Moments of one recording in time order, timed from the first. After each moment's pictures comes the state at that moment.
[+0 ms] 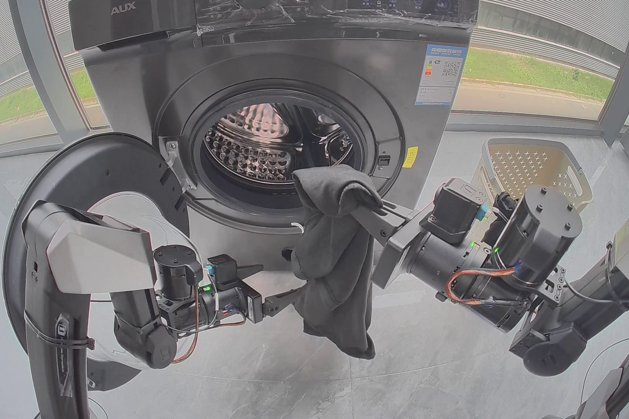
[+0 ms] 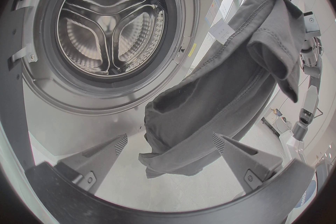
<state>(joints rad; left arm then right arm) -0.38 2.36 -0.52 -1.55 -0.43 -0.06 0.82 1.84 -0.59 -1.41 -0.01 0.13</state>
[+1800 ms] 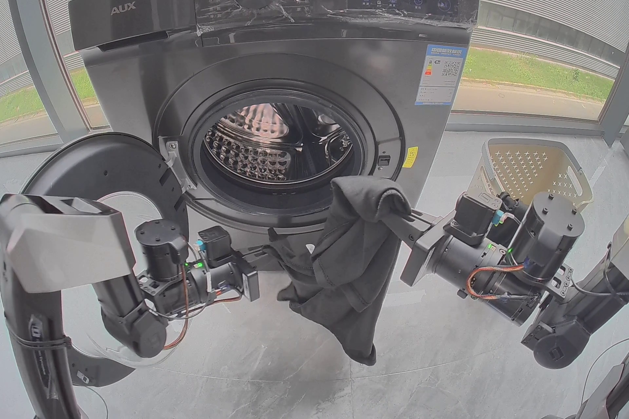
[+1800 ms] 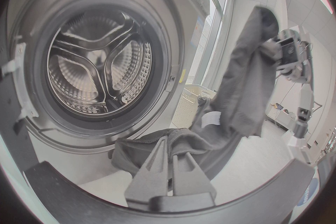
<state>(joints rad) -0.38 2.23 -0.56 -1.55 -0.45 0.01 0.72 1.84 -0.49 -1.45 0.03 0.14</state>
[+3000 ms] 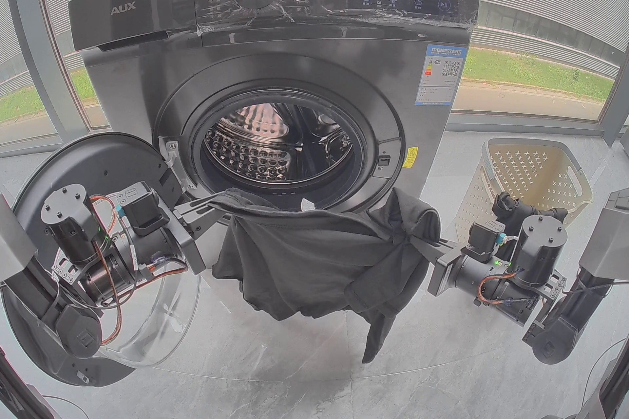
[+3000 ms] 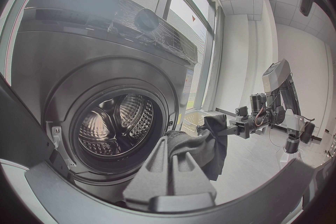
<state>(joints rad) -0.31 1.81 -0.38 -1.55 -0.50 0.00 0.52 1.99 -0.35 -1.55 0.08 0.14</state>
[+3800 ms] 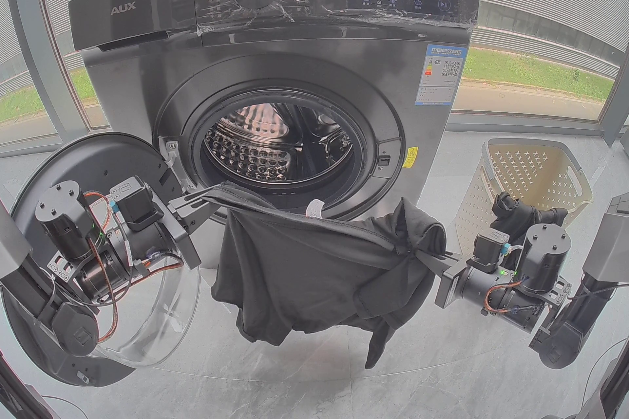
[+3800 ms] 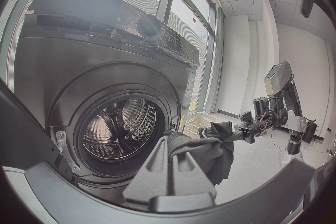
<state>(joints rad) -0.30 1.80 -0.38 -1.55 -0.49 -0.01 0.51 1.98 -0.29 -1.55 0.11 0.13</state>
